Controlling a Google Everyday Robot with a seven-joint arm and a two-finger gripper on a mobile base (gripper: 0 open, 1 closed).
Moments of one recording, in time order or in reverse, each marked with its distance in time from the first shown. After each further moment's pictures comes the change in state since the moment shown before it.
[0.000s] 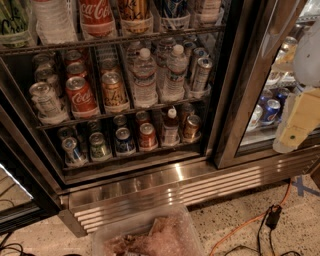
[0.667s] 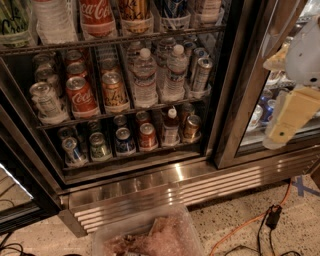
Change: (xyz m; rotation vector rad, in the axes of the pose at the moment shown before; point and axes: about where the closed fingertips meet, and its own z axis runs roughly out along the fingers) arm -0.013 -0.006 0.008 0.004 -0.057 -0.009
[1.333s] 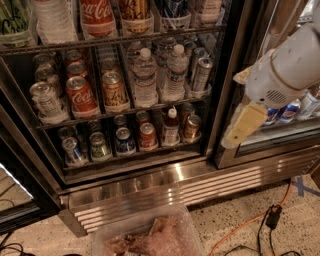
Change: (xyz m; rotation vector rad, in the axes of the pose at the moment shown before) arm -0.027 -0.026 0.080 0.035 -0.155 0.049
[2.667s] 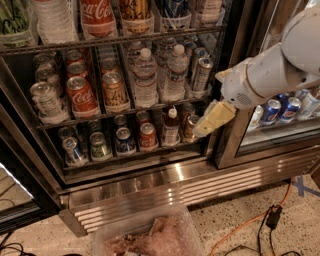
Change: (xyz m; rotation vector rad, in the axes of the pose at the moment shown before) arm -0.040 -0.027 0.053 0.064 -0.192 0.088
